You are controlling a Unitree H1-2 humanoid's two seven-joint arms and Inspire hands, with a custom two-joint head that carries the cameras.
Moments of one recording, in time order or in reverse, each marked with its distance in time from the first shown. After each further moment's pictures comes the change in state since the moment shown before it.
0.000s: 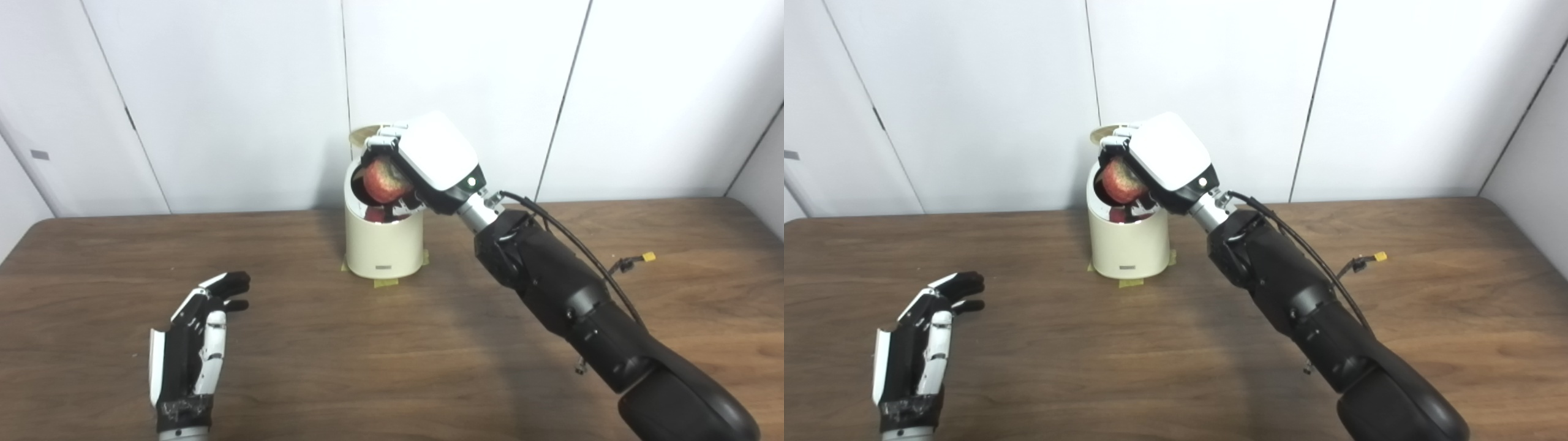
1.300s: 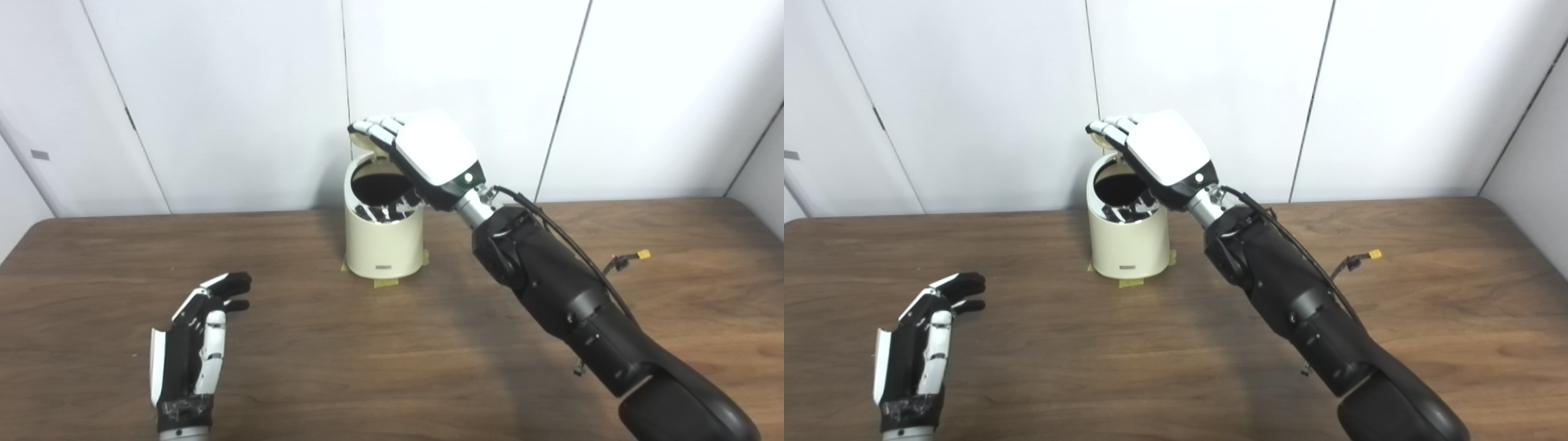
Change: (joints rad) left arm 0.000 0.000 -0.001 -0.001 0.004 0.003 0.001; right arm 0.015 0.001 -0.010 -0.091 -0.013 0.125 0.159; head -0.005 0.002
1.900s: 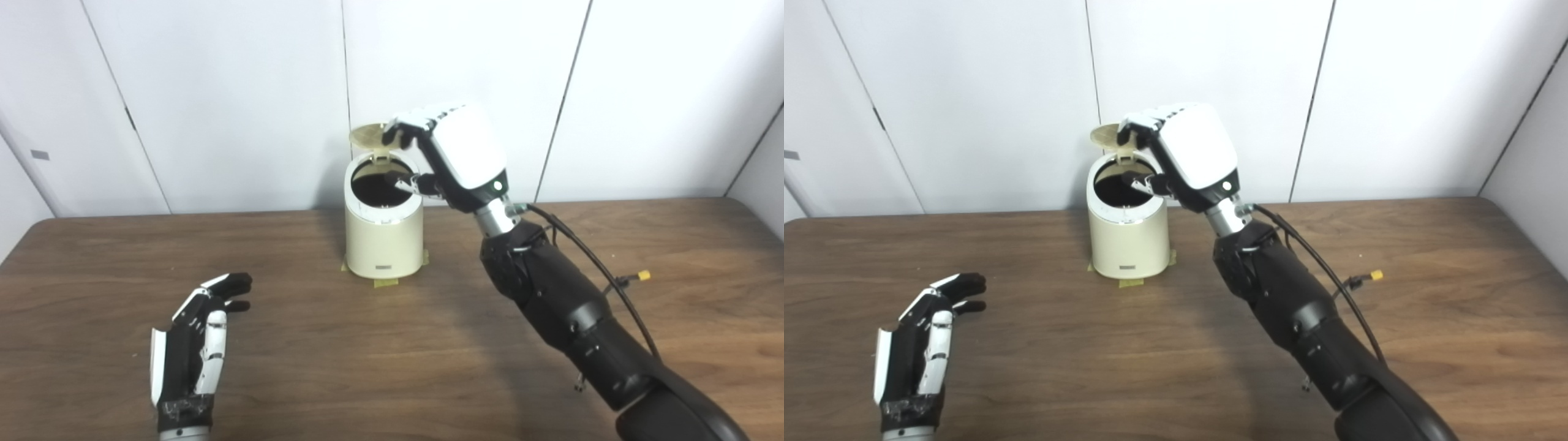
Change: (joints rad) left arm 0.000 0.000 -0.001 0.000 0.002 -0.001 0.000; right arm 0.085 0.032 -0.089 0.031 0.111 -0.143 -0.416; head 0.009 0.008
